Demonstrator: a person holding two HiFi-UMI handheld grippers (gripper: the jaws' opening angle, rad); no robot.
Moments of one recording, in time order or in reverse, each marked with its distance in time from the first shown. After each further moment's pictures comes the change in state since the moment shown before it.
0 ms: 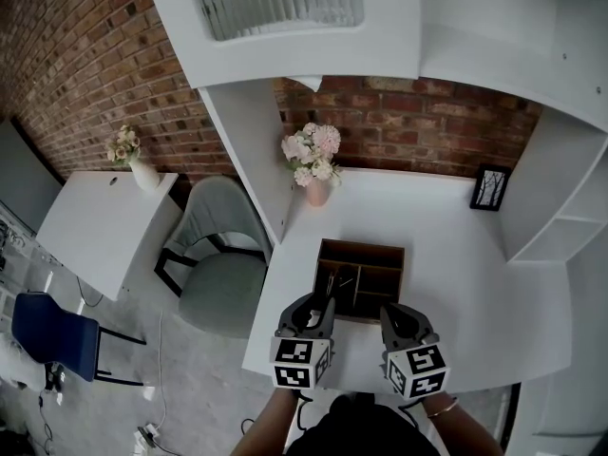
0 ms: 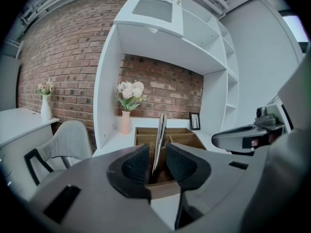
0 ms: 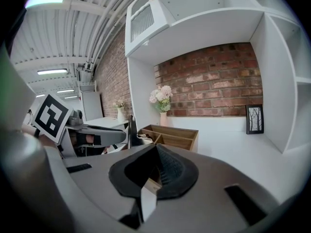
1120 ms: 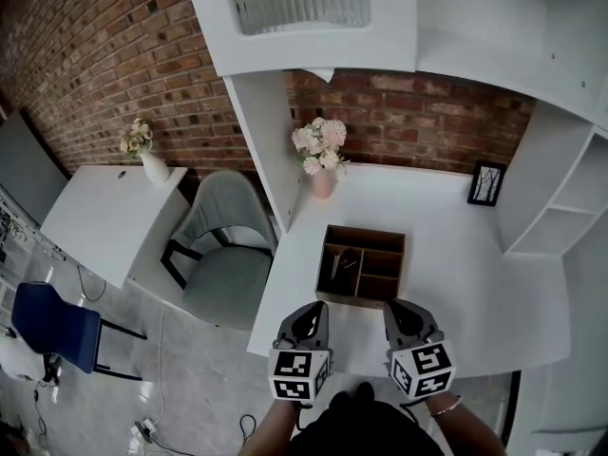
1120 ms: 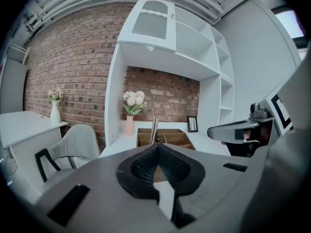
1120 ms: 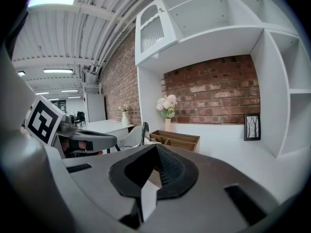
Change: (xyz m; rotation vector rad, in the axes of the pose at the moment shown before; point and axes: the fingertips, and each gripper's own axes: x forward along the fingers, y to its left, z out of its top) left arm -0.069 -0.018 -0.007 0.005 -0.071 0.043; right arm -0.043 0.027 0.007 -0.043 -0.068 0.016
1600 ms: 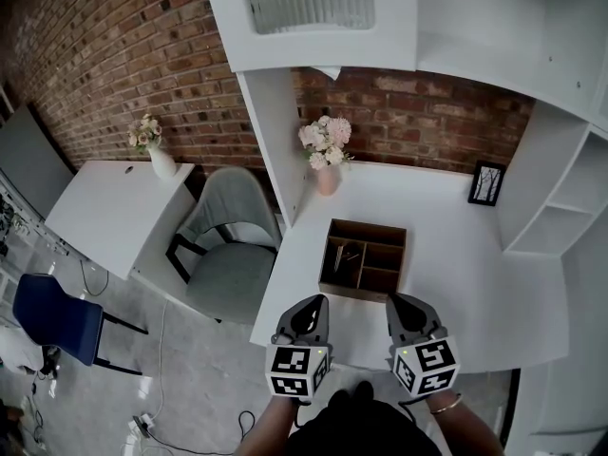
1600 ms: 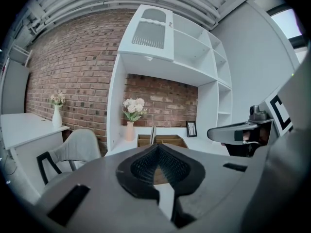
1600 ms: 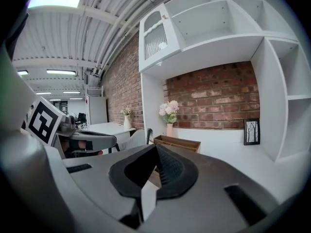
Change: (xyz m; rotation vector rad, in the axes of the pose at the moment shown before) left arm -0.023 -0.006 0.013 0.008 -0.049 0.004; right arm -0.020 0.010 0.014 -0.013 -0.046 0.010
